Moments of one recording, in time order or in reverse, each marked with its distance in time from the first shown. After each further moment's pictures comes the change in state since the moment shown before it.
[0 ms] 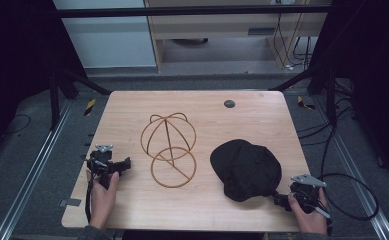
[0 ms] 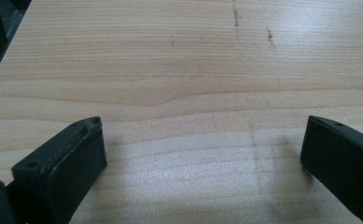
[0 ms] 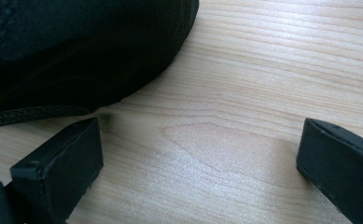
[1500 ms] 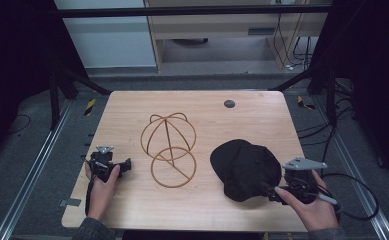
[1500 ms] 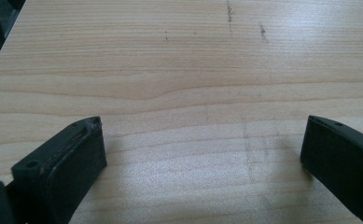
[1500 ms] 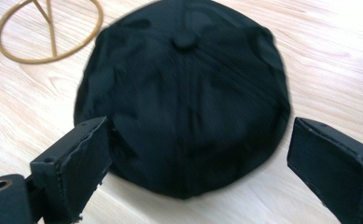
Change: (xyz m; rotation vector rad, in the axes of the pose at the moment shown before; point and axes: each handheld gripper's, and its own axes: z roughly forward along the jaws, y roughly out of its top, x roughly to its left) left arm -0.002 -0.002 -0.002 -0.002 -0.014 0.009; right arm 0.053 0.086 -0.078 0.014 0.198 -0.174
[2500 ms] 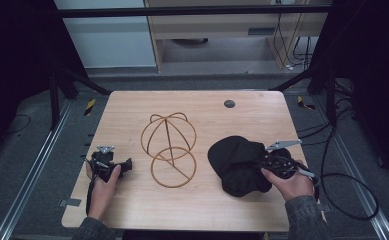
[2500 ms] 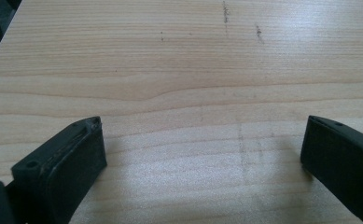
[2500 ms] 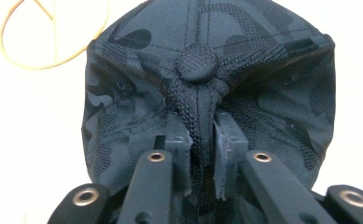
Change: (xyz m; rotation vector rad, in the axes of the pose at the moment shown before) left arm -0.002 0.001 0.000 0.003 -0.001 0.005; right arm -0.018 0.030 0.059 0.101 0.135 0.011
